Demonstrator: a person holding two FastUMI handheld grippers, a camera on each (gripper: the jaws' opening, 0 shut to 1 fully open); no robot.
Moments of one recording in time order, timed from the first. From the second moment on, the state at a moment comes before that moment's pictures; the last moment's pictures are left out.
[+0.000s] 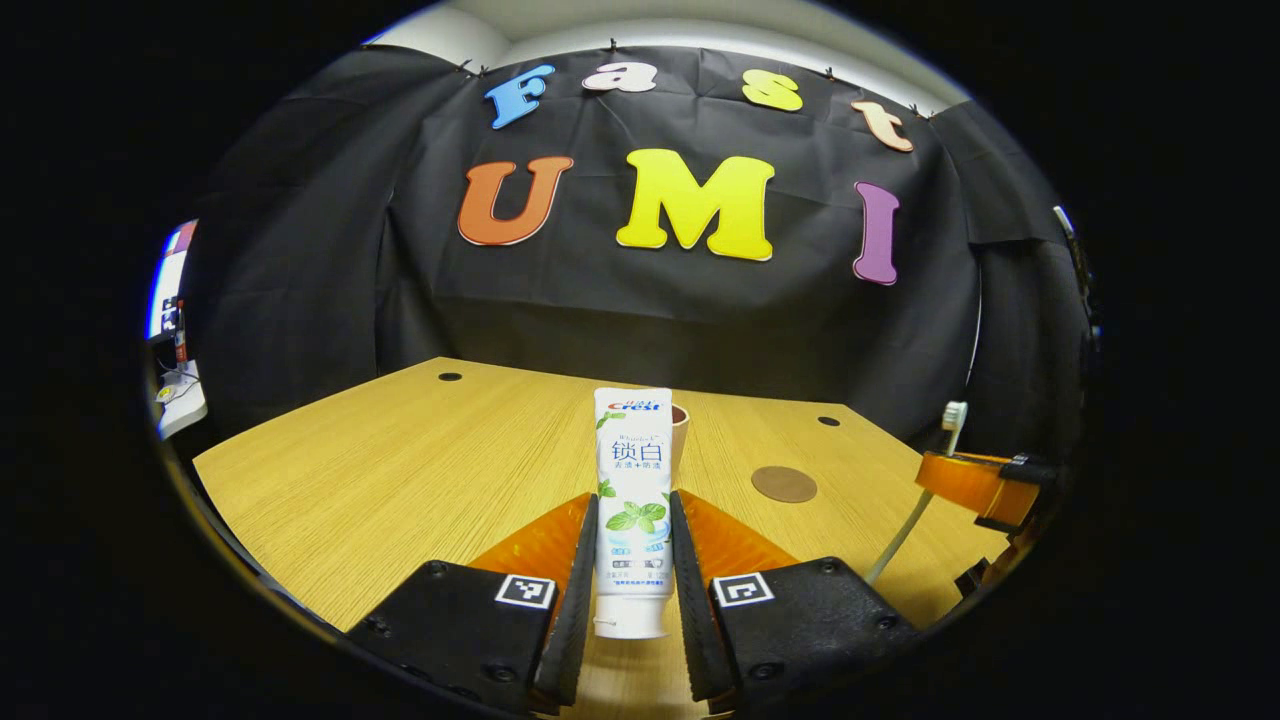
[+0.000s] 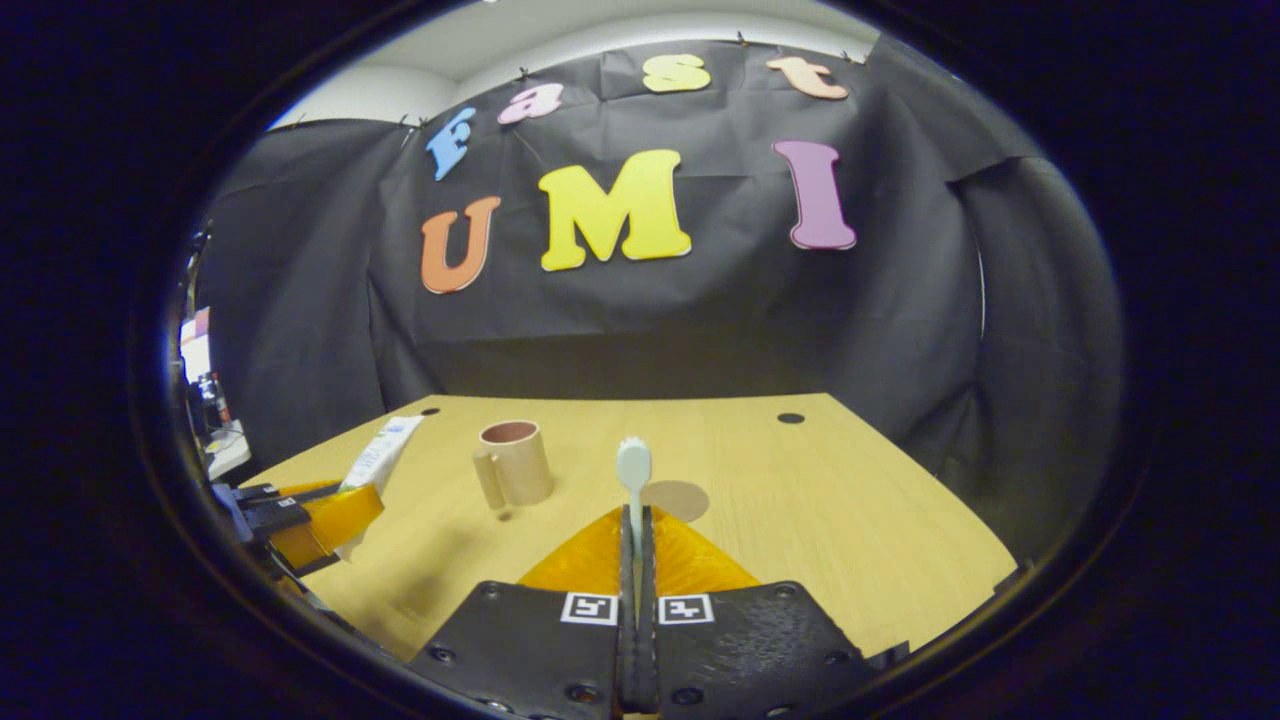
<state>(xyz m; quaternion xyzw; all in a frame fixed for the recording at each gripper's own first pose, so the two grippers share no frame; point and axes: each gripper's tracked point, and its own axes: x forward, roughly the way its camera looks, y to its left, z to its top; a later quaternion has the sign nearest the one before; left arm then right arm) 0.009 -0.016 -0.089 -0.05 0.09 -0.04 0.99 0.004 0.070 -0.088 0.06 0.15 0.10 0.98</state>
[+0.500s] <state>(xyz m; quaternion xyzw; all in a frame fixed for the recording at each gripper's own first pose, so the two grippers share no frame) 0.043 -0.020 -0.020 -0.05 0.02 -0.05 1.00 -0.013 0.061 -0.050 0.05 0.11 0.10 0.99</state>
